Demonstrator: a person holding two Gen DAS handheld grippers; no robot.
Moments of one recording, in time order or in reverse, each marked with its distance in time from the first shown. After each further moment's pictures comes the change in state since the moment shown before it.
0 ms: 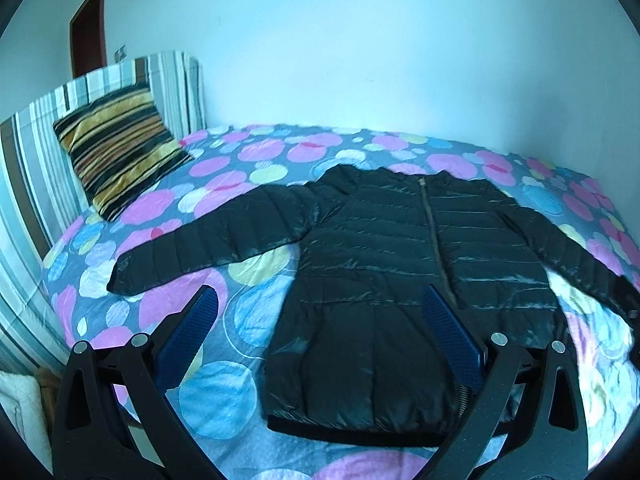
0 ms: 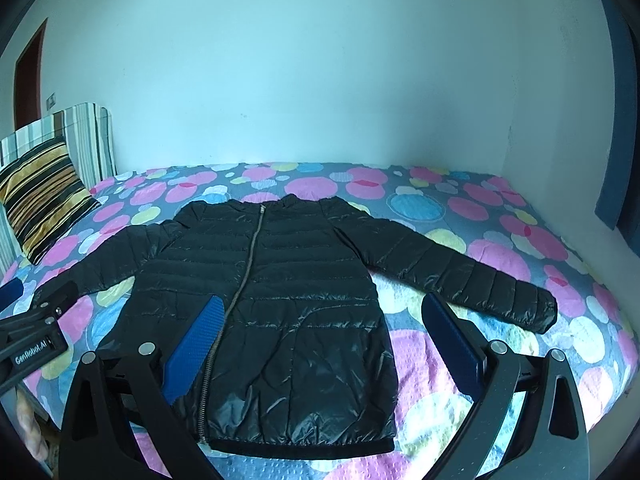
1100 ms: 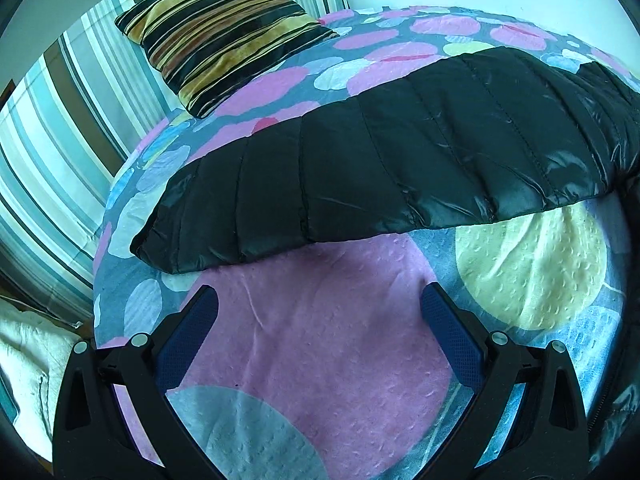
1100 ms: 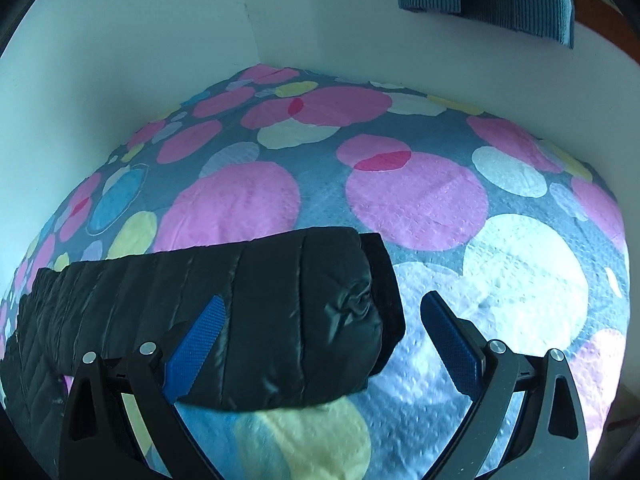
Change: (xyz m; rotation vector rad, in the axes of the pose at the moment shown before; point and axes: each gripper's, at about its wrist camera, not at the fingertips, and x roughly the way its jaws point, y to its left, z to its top) left arm 0.239 0.146 -0.026 -0.124 0.354 0.539; right arm 0.173 -0.332 -0.044 0.636 0.235 -0.515
